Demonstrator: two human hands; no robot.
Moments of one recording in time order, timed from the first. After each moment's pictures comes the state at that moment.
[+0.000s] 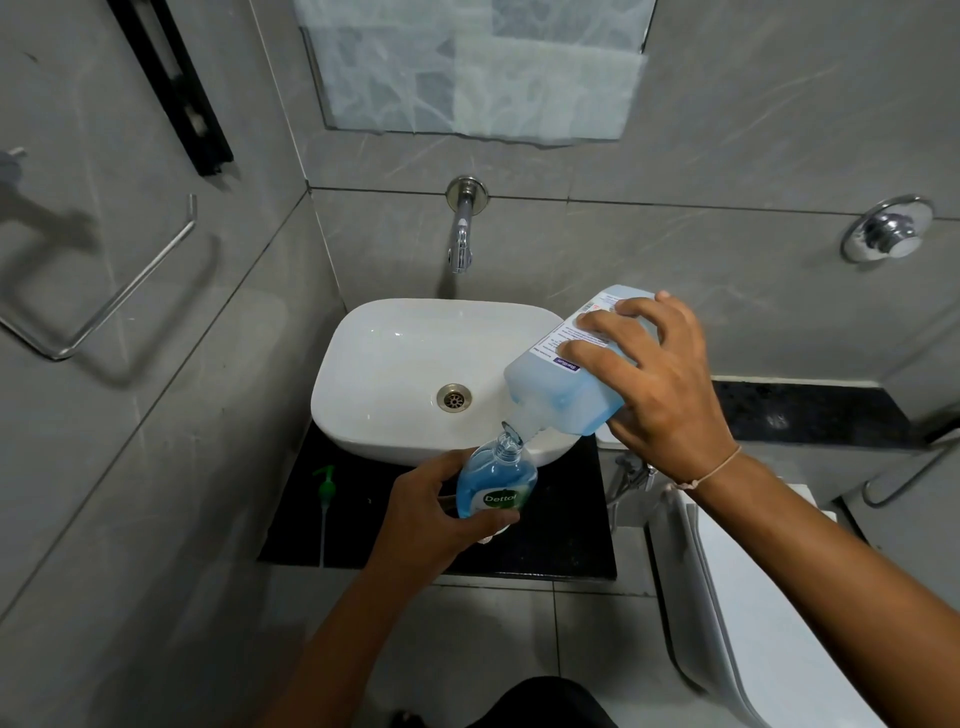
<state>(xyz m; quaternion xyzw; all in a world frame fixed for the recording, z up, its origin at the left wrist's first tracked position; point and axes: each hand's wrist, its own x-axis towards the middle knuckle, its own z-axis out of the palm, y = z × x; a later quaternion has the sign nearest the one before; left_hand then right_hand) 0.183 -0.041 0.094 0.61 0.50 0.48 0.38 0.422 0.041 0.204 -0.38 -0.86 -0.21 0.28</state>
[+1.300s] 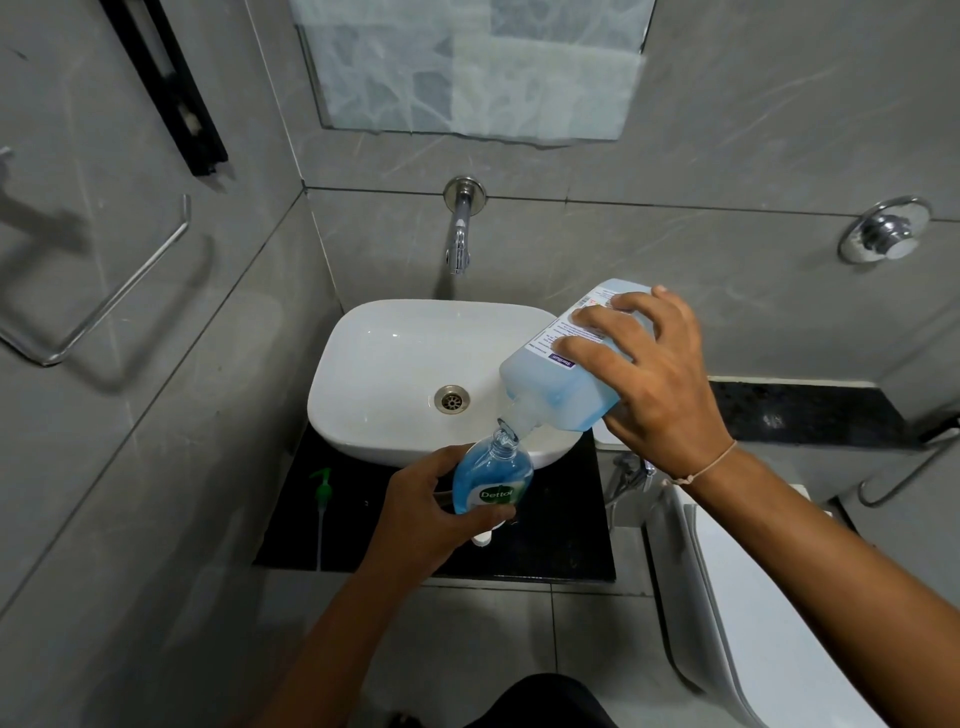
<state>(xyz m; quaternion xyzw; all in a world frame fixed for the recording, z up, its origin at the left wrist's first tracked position) 0.180 -0.034 0.096 0.60 0.50 0.48 0.40 0.419 0.052 0.203 -0.37 -0.86 -0.23 0.29</state>
